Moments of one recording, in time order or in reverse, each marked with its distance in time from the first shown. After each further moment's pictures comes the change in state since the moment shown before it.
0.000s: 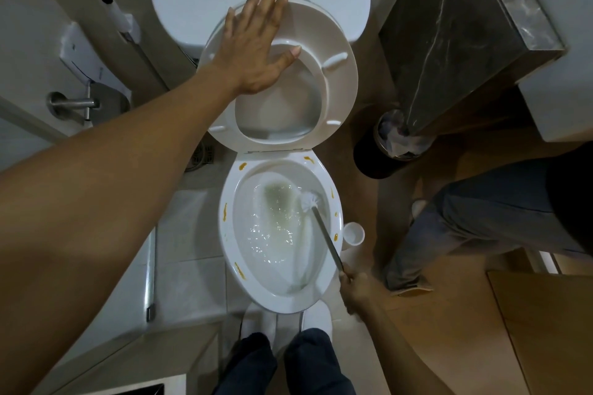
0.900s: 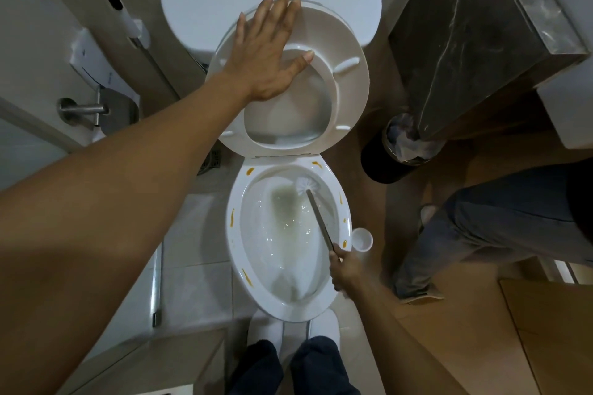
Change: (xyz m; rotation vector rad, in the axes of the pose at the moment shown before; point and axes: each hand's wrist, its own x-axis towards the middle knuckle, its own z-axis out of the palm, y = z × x) left_hand 0.000 0.001 -0.001 -0.026 0.020 0.007; right_hand 0.048 -0.042 0.031 0.232 -0.026 -0.008
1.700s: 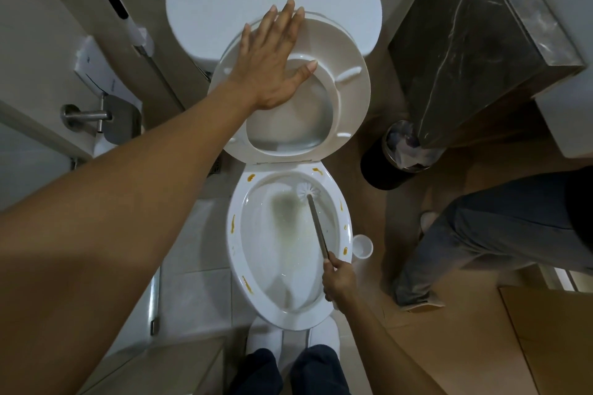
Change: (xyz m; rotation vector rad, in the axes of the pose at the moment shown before) left_hand 0.000 0.001 -0.001 -0.018 -0.006 -0.019; right_hand -0.004 -0.002 0.024 0.122 0.071 0.037
